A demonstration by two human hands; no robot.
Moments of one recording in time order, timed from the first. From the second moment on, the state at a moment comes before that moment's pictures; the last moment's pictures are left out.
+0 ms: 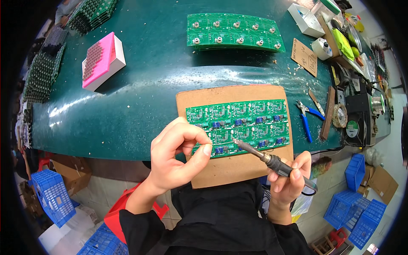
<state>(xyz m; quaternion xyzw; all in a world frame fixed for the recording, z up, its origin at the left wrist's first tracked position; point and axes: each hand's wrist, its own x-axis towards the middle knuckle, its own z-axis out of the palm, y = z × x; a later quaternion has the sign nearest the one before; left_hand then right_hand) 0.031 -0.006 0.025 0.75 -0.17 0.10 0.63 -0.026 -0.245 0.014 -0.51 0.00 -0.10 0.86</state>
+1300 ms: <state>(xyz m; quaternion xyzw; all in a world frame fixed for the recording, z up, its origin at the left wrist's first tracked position) 0.030 -0.011 0.027 0.76 -0.18 0.09 0.61 -0.028 -0.248 0.013 -0.50 -0.01 -0.10 0.86</state>
